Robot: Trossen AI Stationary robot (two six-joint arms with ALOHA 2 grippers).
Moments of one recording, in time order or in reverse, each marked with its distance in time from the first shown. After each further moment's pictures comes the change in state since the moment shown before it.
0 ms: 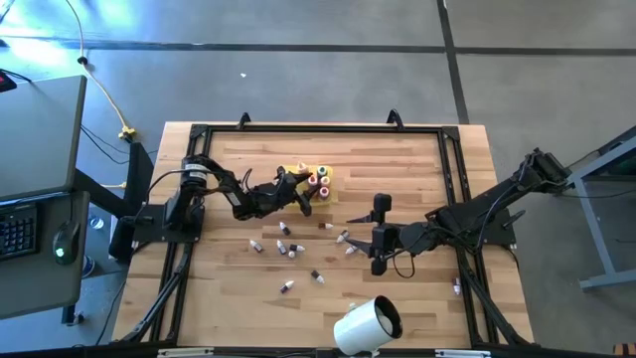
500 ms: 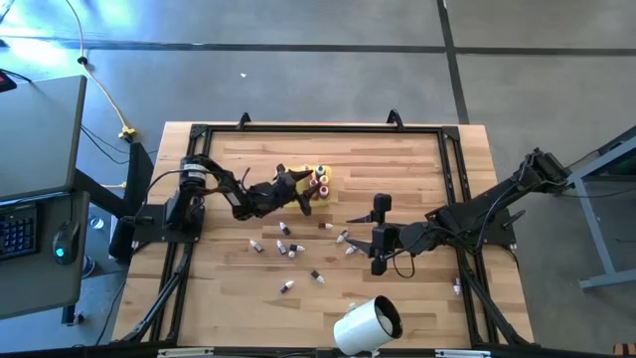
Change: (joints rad) left arm -0.001 -0.017 0.000 0.089 -0.004 0.131; right arm 0.000 0.000 0.000 0.000 0.001 0.000
